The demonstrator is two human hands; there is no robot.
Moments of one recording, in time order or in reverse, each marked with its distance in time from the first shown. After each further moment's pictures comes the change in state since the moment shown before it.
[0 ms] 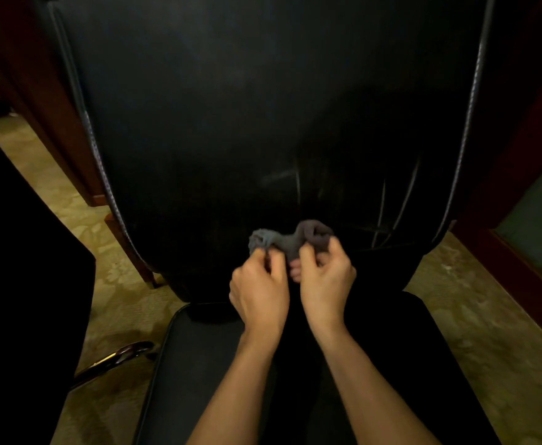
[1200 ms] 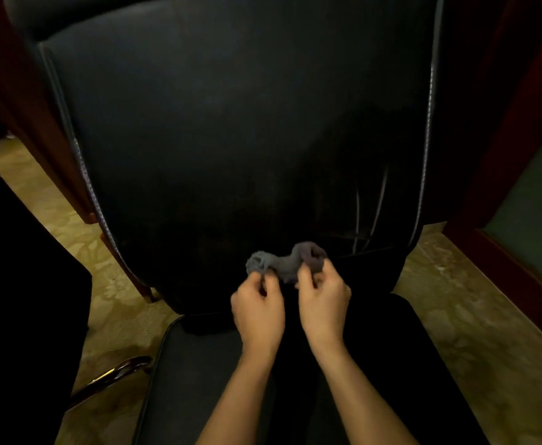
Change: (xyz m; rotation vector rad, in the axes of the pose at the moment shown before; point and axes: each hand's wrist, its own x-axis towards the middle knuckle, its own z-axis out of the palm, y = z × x) left_hand -0.021 -0.012 0.012 -0.146 -0.101 -0.074; right_hand -0.003 0.038 -0.020 -0.193 0.002 -0.010
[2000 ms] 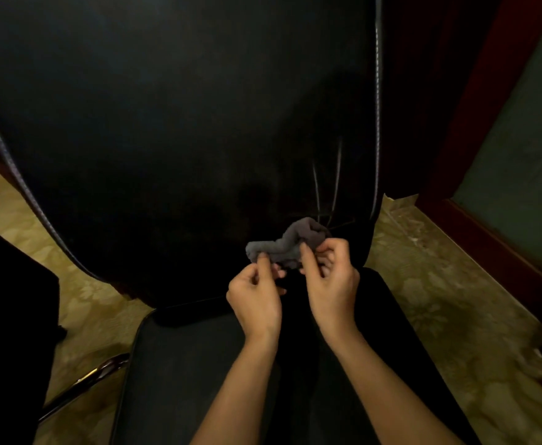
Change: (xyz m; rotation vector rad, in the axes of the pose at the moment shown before) left_hand -0.034 0.024 0.031 -0.346 -0.057 -0.256; right_hand 0.006 0.022 -0.051 0.157 0.084 -0.205
